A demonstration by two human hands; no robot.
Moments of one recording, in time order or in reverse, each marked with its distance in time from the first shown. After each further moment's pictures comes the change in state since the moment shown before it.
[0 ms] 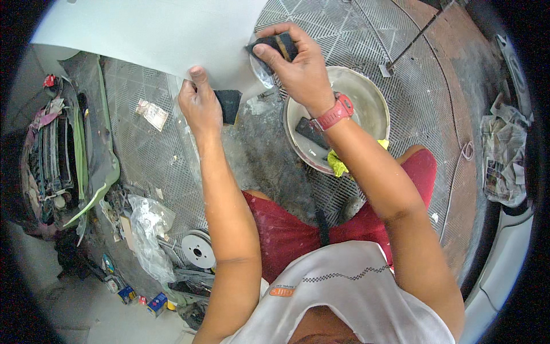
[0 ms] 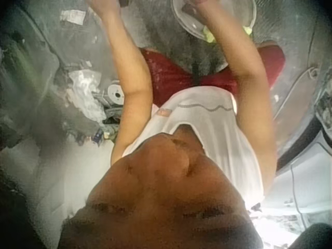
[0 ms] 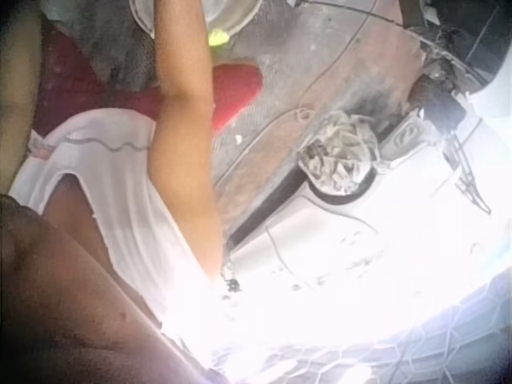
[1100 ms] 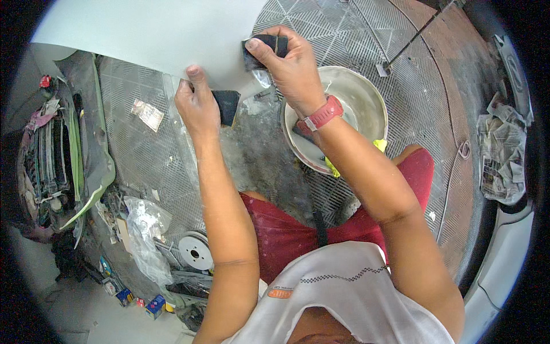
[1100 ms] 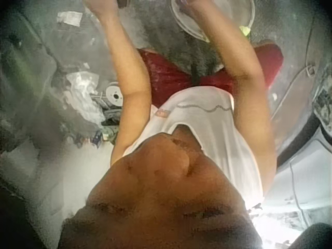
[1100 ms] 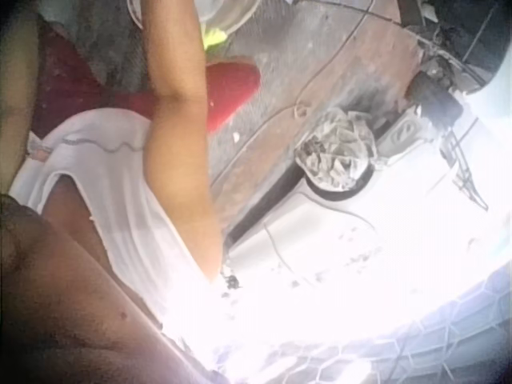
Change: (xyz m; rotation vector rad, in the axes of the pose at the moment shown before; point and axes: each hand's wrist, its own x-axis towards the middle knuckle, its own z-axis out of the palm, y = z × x) left_hand -0.001 0.000 0.001 -0.035 0.020 0.010; right_hand -0.003 0.005 0.012 0.156 -0.046 0.301
